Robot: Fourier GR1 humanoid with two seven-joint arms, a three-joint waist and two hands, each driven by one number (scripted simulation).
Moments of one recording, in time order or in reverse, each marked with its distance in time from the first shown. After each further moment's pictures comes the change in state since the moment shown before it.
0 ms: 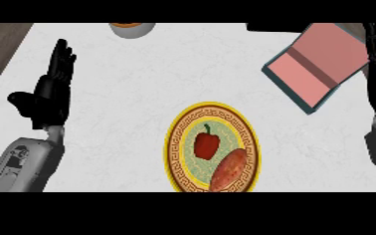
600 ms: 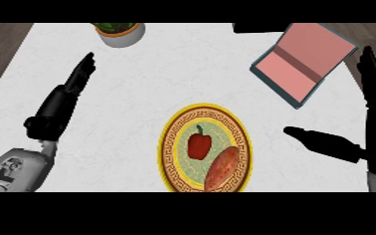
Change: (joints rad) left arm 0.057 0.116 -0.124 -0.066 -0.049 -0.234 -0.034; right arm 0.263 -0.064 0.217 -0.358 0.438 -0.236 0.393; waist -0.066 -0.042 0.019
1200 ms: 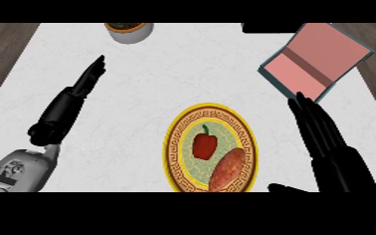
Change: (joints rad) left arm 0.002 0.002 -0.027 -0.045 -0.016 -0.066 0.005; right arm 0.075 -0.063 0.353 -0.242 0.548 0.258 0.414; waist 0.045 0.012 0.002
